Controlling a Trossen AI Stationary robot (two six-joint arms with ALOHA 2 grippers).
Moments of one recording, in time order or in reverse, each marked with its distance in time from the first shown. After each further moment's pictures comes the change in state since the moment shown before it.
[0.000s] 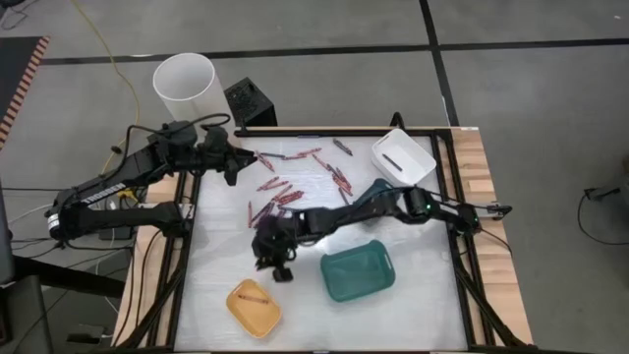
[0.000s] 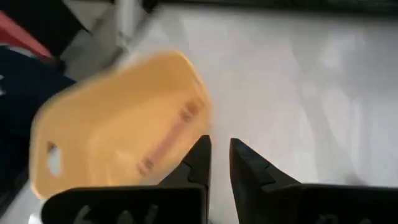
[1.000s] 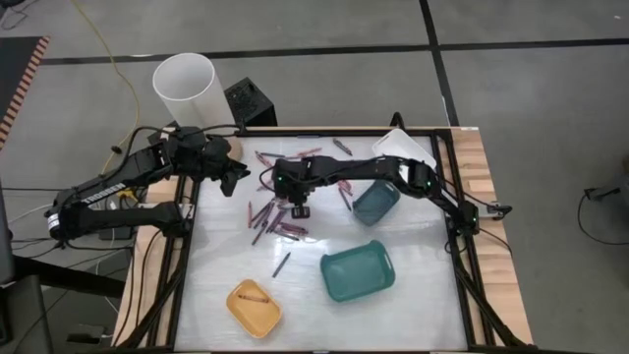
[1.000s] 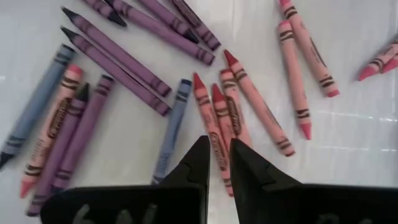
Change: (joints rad) left arm 0.000 0.000 0.000 -0.235 0.000 0.103; right arm -0.304 -0.035 0.000 -0.436 0.317 -0.311
